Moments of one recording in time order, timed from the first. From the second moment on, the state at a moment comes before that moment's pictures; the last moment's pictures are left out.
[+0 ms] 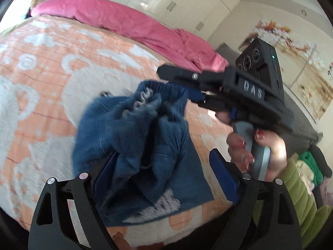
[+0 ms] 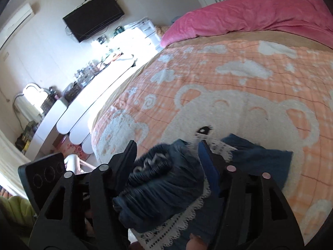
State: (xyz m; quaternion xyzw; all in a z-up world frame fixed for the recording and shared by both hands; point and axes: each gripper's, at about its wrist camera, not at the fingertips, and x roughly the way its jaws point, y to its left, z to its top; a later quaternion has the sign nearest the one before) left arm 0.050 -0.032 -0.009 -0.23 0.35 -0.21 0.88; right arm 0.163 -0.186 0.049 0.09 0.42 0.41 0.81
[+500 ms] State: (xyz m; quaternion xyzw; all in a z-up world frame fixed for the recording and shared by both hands) left arm 0.042 -0.008 0.002 -0.16 0.35 -0.11 0.92; right arm 0.121 -0.218 0.024 0.03 0.40 0.32 0.86
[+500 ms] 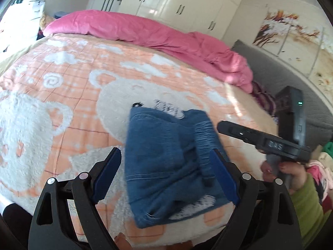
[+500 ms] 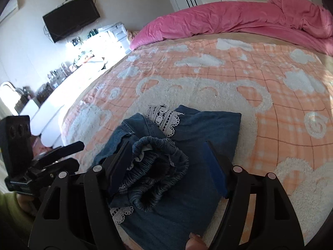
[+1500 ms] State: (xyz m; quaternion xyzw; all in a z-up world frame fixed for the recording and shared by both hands) left arm 0.032 -0.073 -0.007 -0.13 0.38 -0.24 0.88; right arm 0.139 -0.265 -0.007 0.08 0.44 0.29 0.85
